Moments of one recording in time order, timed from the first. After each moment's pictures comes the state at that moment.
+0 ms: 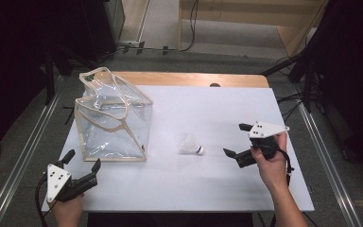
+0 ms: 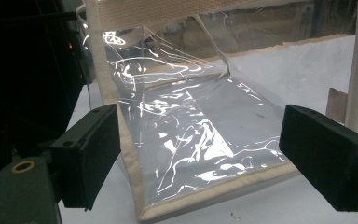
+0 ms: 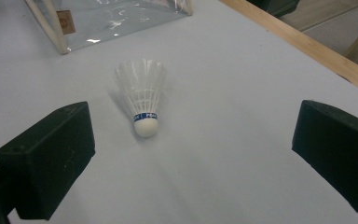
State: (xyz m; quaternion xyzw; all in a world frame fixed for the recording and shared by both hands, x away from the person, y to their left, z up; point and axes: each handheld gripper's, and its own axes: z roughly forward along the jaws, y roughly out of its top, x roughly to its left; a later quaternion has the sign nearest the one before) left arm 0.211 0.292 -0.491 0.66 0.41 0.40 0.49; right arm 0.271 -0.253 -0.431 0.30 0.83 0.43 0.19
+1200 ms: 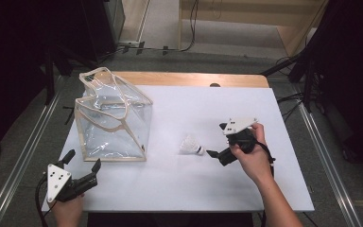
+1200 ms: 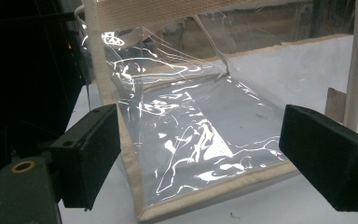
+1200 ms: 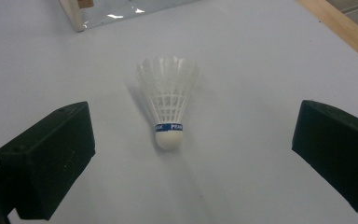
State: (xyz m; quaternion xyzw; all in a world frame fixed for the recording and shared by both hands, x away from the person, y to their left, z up) left arm 0.211 0.292 -0.491 0.66 0.41 0.40 0.49; right arm 0.296 -0.203 -0.432 0.26 0.88 0.38 0.15
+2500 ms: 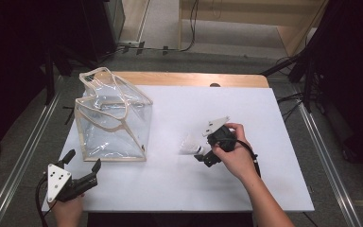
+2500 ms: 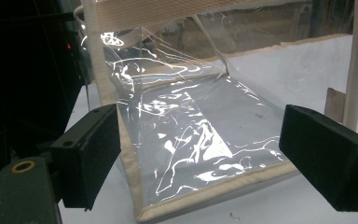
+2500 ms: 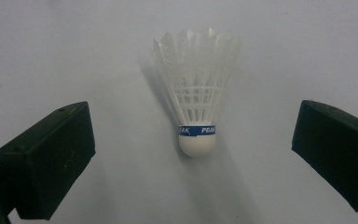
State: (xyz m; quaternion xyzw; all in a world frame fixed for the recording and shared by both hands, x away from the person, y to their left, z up) left arm 0.211 0.292 -0.491 0.66 0.40 0.40 0.49; right arm 0.315 -0.161 -0.456 0.26 0.91 0.30 0.10
